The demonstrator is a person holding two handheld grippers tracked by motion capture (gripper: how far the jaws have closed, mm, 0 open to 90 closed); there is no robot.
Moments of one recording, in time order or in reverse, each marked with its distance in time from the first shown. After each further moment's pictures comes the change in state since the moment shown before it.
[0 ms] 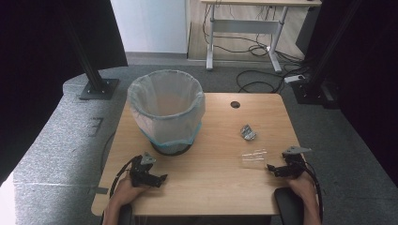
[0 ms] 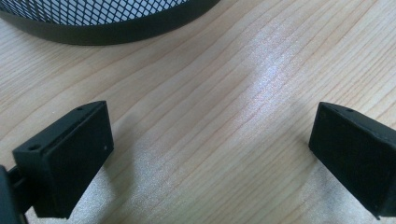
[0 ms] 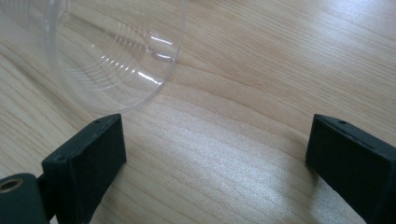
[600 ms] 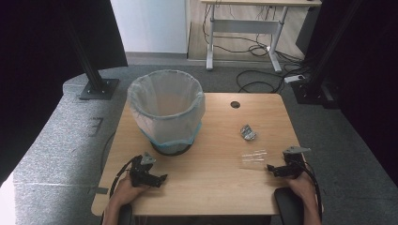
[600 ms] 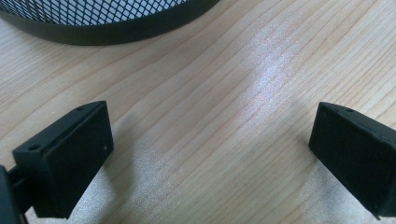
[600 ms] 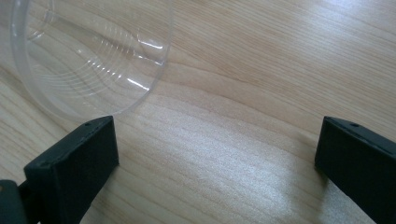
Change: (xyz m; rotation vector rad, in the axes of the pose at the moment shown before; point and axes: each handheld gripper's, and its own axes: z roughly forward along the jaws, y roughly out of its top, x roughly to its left) left arm 0.000 0.000 0.000 0.000 0.000 0.001; right arm 0.002 0.001 0.001 0.015 -0.032 0.029
